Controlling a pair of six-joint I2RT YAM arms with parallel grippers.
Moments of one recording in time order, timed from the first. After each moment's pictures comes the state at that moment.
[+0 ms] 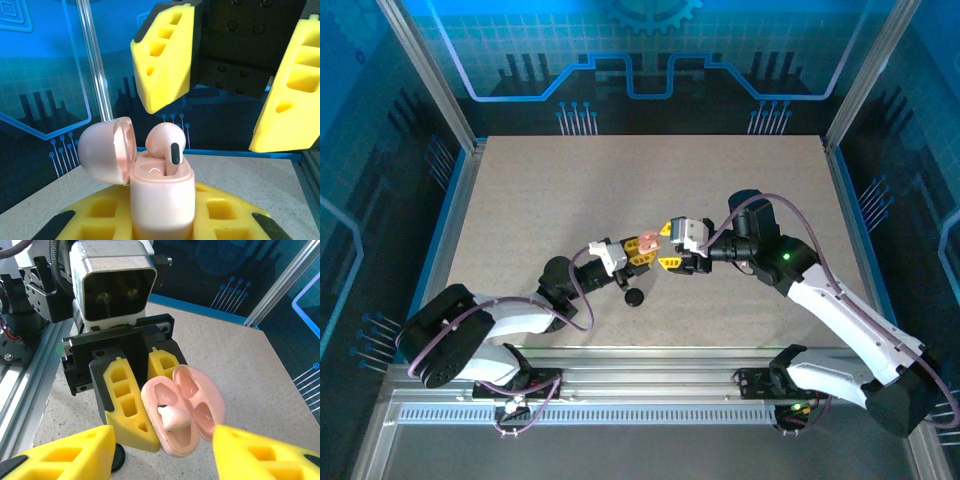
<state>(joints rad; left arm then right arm) -0.70 1.38 0.36 1.28 0.41 0.05 0.60 1.07 0.99 -0.39 -0.66 -0.68</state>
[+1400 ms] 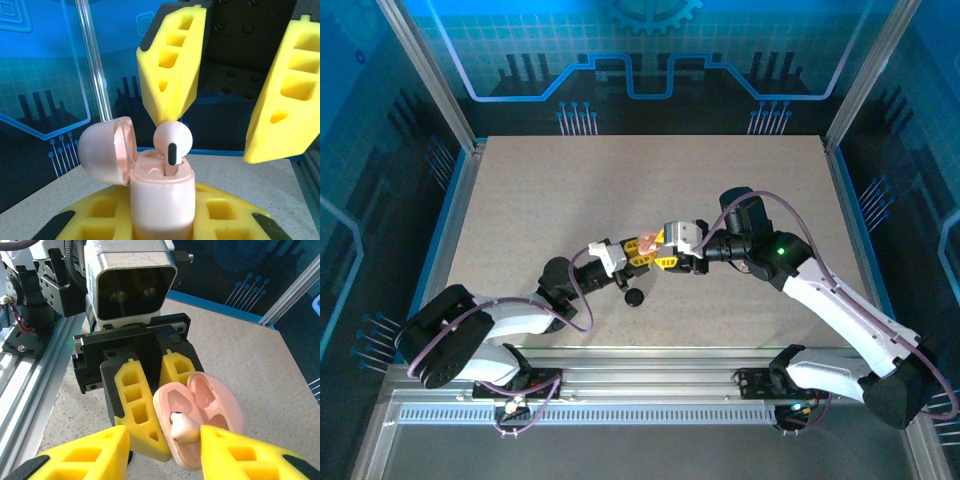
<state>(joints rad) -0.70 1.38 0.36 1.28 0.41 0.05 0.63 1.12 1.04 -0.47 -0.66 -0.72</state>
